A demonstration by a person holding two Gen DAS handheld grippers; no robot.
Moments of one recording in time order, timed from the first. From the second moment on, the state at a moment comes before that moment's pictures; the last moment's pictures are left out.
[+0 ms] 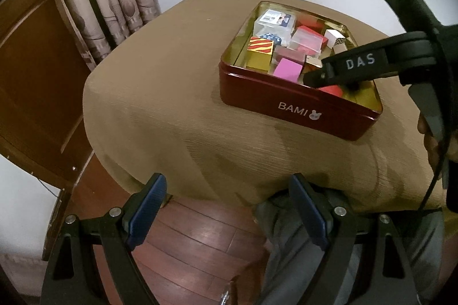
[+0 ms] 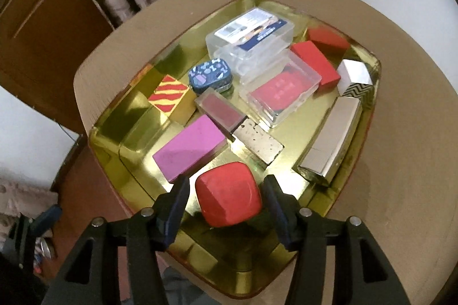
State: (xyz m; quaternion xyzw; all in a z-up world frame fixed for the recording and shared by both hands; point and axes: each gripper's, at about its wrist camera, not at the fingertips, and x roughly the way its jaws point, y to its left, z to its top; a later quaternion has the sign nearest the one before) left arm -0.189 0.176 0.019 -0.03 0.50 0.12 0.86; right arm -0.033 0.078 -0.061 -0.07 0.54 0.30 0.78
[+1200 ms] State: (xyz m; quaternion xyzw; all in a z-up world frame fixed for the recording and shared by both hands) left arm -0.155 0.152 0.082 0.03 0.34 0.06 0.94; right arm -0.164 -0.023 0.027 0.02 0.15 0.08 0.99
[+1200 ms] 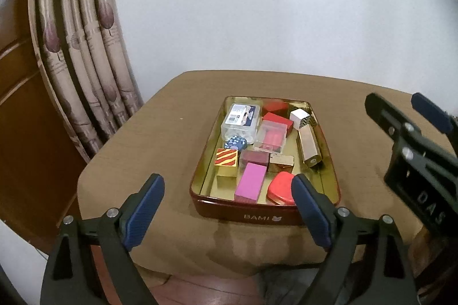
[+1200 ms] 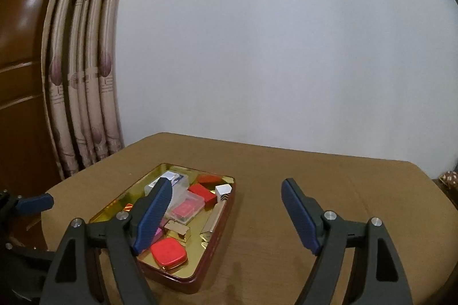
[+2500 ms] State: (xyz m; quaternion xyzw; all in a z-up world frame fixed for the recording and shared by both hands) left arm -0.148 0.167 0.060 0.04 0.32 0.06 0.95; right arm -0.145 0.007 -0.013 0.03 0.19 0.10 0.98
